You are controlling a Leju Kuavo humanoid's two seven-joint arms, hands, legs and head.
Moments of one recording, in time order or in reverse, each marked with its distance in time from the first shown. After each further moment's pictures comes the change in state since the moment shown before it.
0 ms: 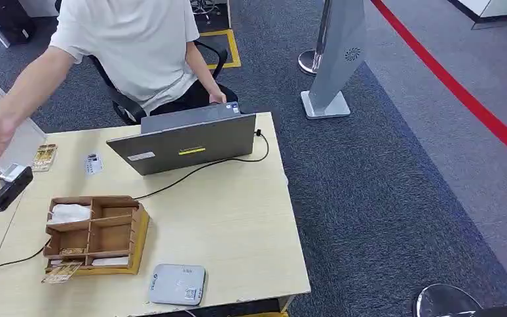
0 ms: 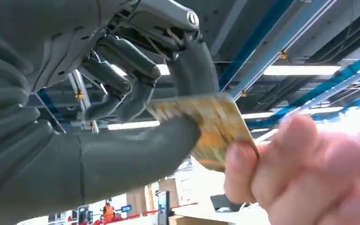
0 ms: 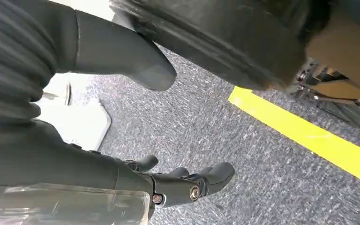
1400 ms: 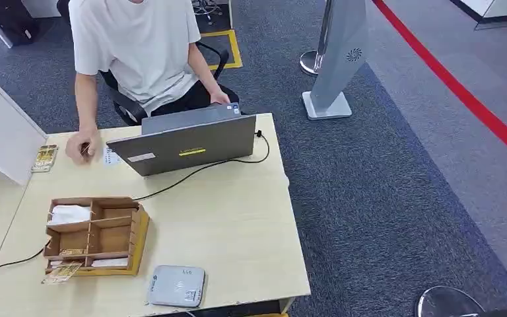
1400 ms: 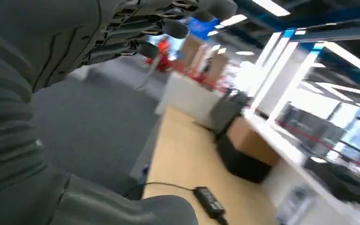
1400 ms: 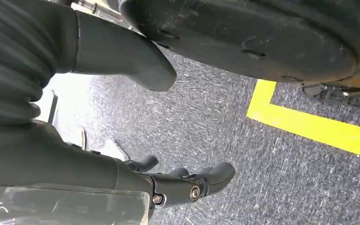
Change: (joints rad) left arm 0.575 -0.697 1.005 -0.606 1.062 0.076 -0.411; right arm 0.057 0.025 -0.018 0.000 -0.190 -0.084 0.039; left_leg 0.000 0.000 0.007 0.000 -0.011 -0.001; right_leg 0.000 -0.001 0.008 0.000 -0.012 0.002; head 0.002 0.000
